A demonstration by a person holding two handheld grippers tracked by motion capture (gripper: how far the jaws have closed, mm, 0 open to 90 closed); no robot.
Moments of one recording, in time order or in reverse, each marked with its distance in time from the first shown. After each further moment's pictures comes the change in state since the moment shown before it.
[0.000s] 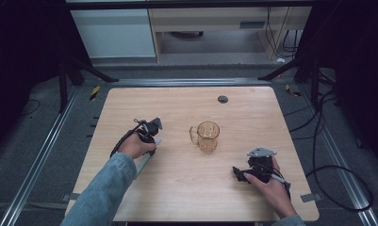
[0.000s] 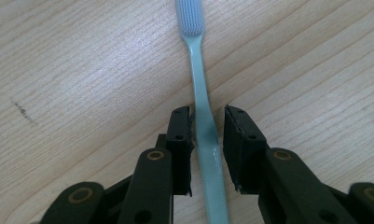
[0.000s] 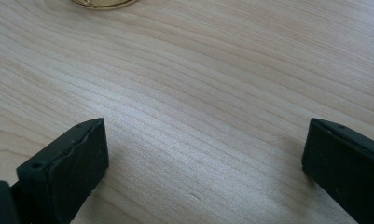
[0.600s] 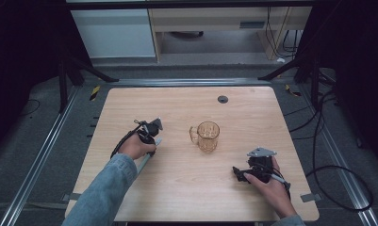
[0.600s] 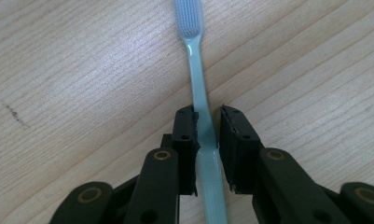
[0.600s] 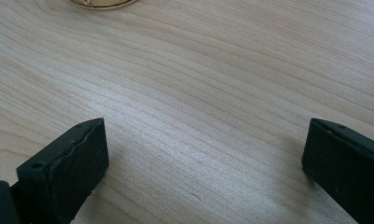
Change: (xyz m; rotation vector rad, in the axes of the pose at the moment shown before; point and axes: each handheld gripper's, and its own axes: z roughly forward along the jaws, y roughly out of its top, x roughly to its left) left arm -0.001 -0.001 0.004 -0.004 -0.005 0.000; right arm 0.000 0.000 0.000 0.000 0.000 0.000
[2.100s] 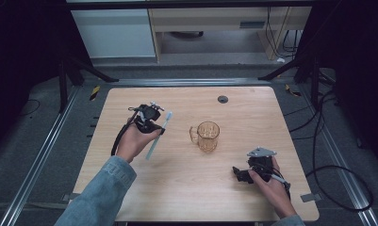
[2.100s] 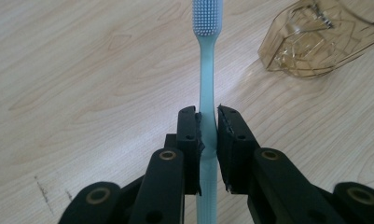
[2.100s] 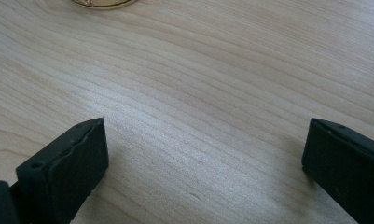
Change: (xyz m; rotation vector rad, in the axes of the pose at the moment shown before) left arm -0.026 -0.001 -0.089 -0.485 -0.016 0.065; right arm 0.000 0.000 0.000 -0.003 0.000 -0.002
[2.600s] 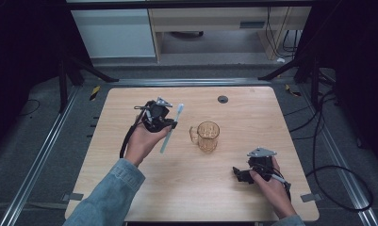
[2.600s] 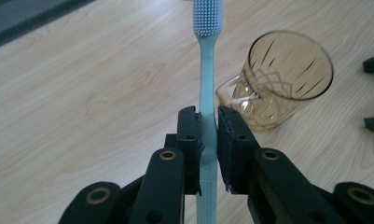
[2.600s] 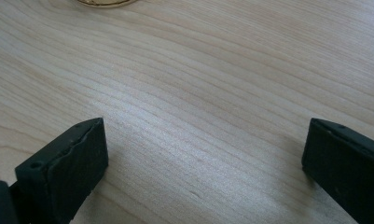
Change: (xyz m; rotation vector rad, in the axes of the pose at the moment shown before) left arm -0.029 0.016 -0.012 -0.215 -0.046 0.040; right arm 0.000 0.000 -0.001 0.004 0.007 0.001
